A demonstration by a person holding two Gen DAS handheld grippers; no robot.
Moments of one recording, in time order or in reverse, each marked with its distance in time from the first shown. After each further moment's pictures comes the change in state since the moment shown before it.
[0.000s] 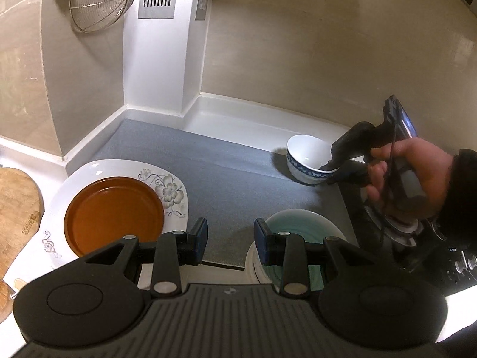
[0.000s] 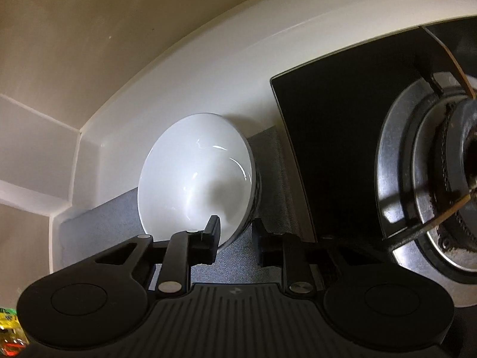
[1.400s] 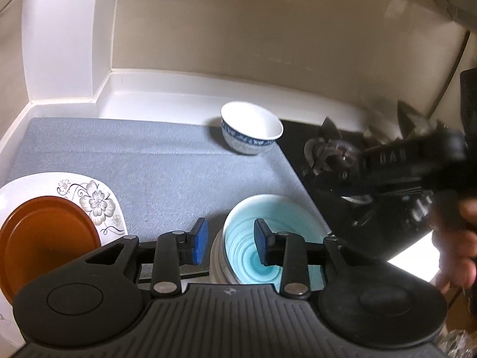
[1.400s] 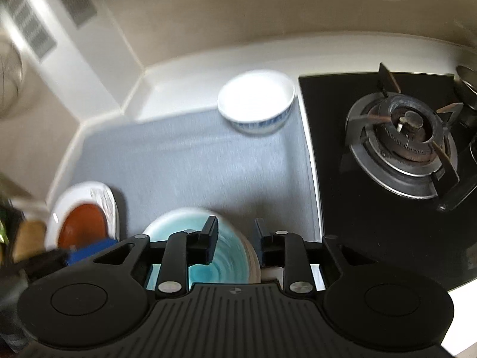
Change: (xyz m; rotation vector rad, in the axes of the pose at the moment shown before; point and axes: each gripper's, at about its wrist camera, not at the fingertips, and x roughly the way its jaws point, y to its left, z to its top) left arm 0.067 0.006 0.017 0.165 0.138 -0.354; right arm -0.133 0.053 -0.170 -0.245 -0.187 -0.086
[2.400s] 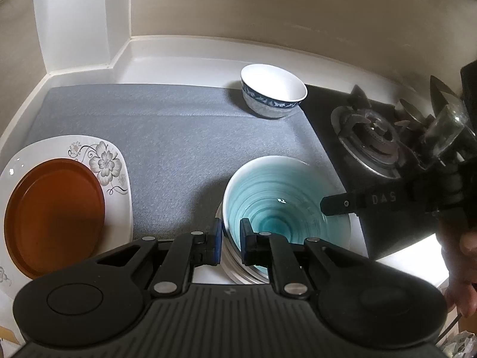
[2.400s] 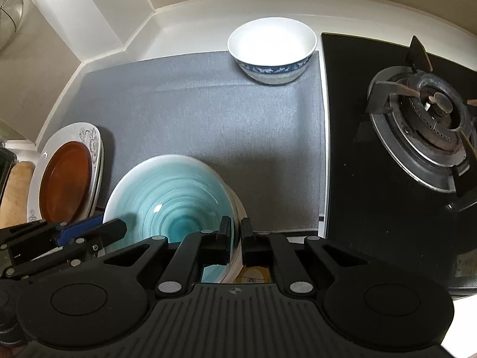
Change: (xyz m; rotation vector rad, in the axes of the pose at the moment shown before) left arm 0.019 -0.020 -0.009 -0.018 0.142 0.147; right arm 0.041 0.000 -0.018 -0.176 0.217 -0.010
